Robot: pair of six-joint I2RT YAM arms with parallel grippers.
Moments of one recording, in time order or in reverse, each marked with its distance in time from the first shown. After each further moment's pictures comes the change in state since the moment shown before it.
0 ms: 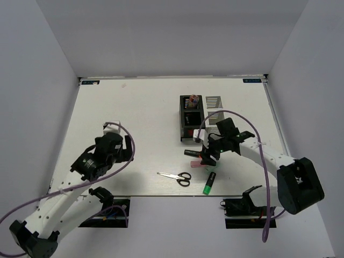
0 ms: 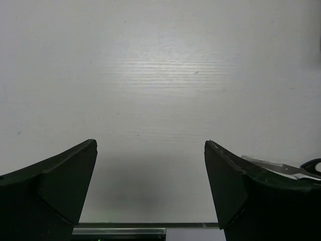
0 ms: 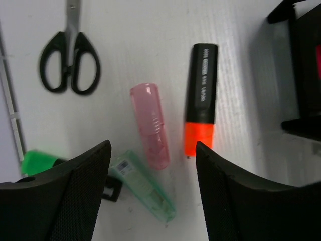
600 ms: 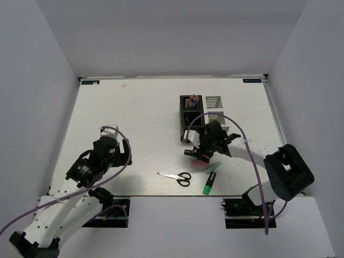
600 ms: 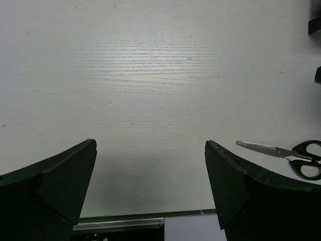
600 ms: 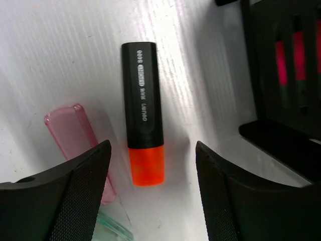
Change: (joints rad) left arm 0.087 -0.143 -0.083 -0.048 0.122 0.016; right arm 0.165 0.151 -0.017 0.300 0.388 0.120
